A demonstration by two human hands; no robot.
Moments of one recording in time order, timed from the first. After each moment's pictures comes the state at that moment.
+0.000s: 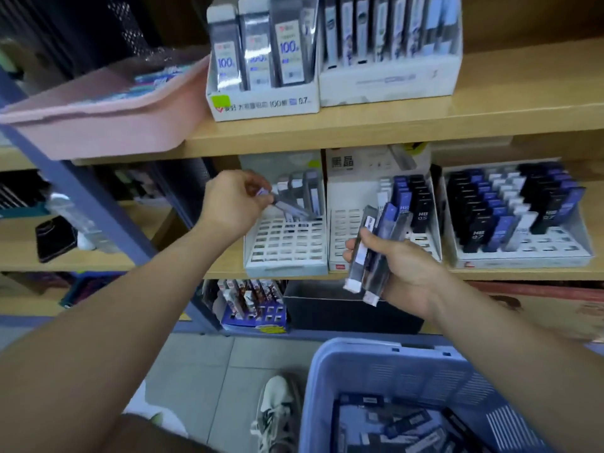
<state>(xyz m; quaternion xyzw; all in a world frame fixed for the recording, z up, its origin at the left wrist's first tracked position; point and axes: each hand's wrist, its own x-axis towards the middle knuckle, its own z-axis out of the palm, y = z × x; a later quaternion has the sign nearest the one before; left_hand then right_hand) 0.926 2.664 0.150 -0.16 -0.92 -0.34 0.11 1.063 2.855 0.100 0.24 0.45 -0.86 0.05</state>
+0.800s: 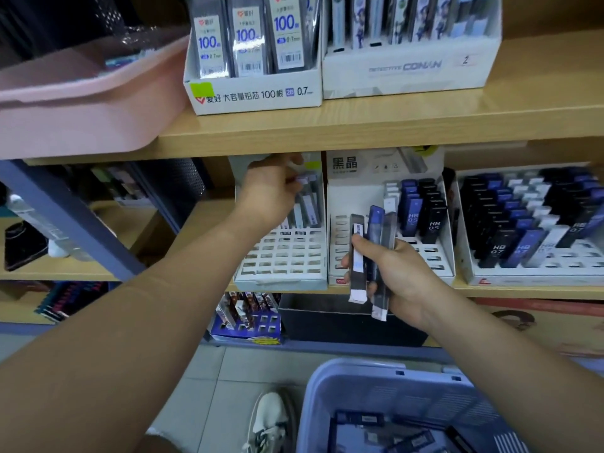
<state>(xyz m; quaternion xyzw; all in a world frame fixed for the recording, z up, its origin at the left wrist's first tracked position) 0.885 2.722 0.133 -0.26 -0.91 -0.30 0.10 1.031 2.855 0.086 0.26 0.56 -0.78 0.01</state>
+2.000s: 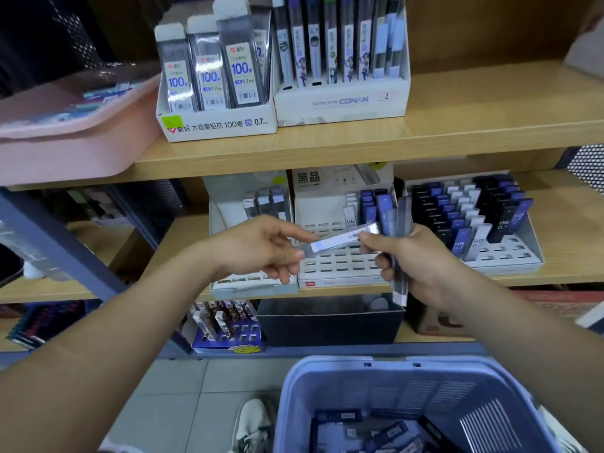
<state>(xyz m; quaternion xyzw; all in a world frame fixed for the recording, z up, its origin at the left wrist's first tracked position) 0.961 2.709 0.163 -0.29 -0.81 -0.37 -0.35 1.070 2.912 0.118 0.25 0.63 -0.74 -0.05</state>
